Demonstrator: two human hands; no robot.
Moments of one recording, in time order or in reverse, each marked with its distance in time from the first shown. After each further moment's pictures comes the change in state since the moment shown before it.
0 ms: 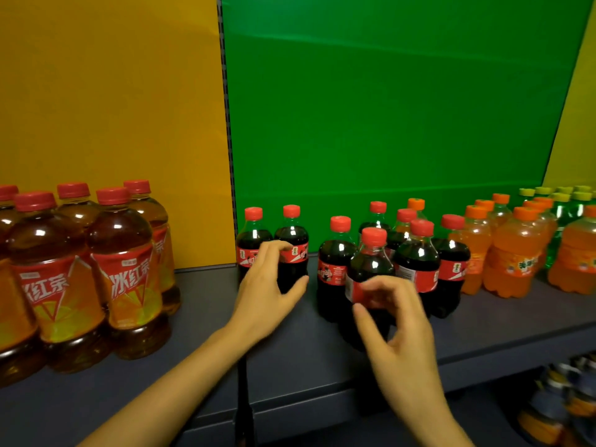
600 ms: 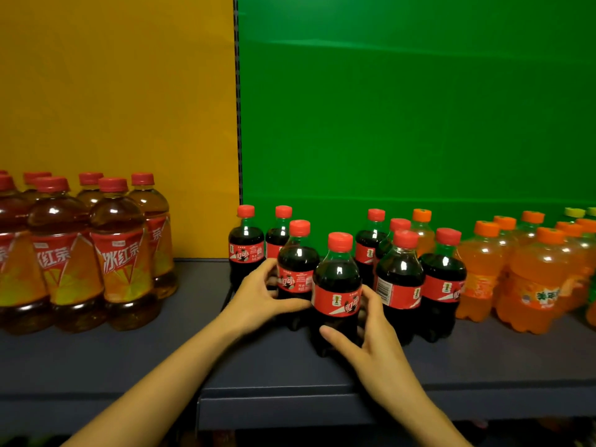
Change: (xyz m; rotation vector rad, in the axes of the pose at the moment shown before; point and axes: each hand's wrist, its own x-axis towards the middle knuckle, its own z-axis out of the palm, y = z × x) left_hand -0.003 0.021 0.023 -0.323 -0.150 -0.432; right_hand 0.022 0.070 -0.031 0.093 -0.470 0.212
